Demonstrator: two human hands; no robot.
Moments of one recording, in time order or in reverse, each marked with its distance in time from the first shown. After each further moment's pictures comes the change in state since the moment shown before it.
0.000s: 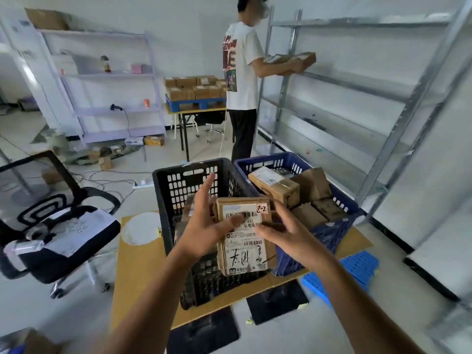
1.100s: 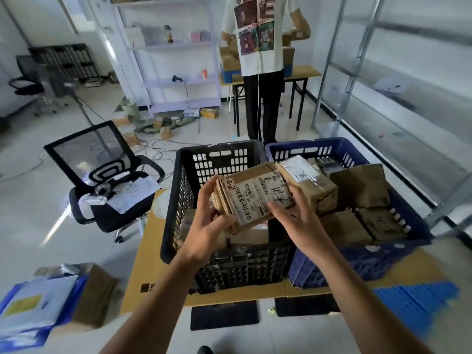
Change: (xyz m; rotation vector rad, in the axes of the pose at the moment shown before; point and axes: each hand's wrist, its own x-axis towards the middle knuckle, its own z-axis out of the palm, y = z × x) left_hand 0.040 -0.052 0.044 0.015 0.226 -0.092; right_hand 0.087 0.063 -0.061 -0.027 0.034 -0.109
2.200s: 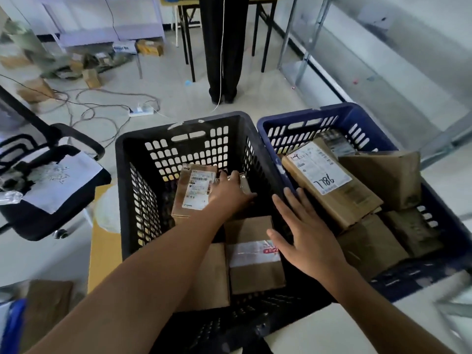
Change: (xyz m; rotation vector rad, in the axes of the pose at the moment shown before) left_hand 0.276 -0.212 -0.007 1.069 -0.298 -0.535; right_hand 0.108 0.109 0.022 -0.997 -0.098 0.179
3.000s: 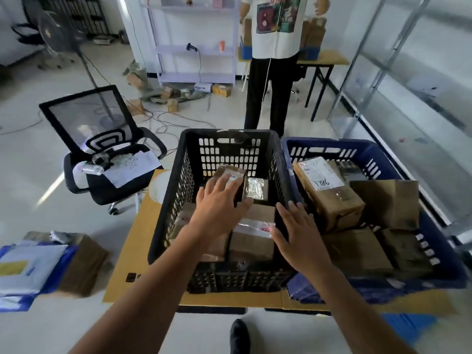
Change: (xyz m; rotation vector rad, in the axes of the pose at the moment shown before) left_hand -0.247 0.000 -0.032 0.008 0.397 0.064; right_hand -0.063 0.000 -0.011 0.059 -0.024 -0.147
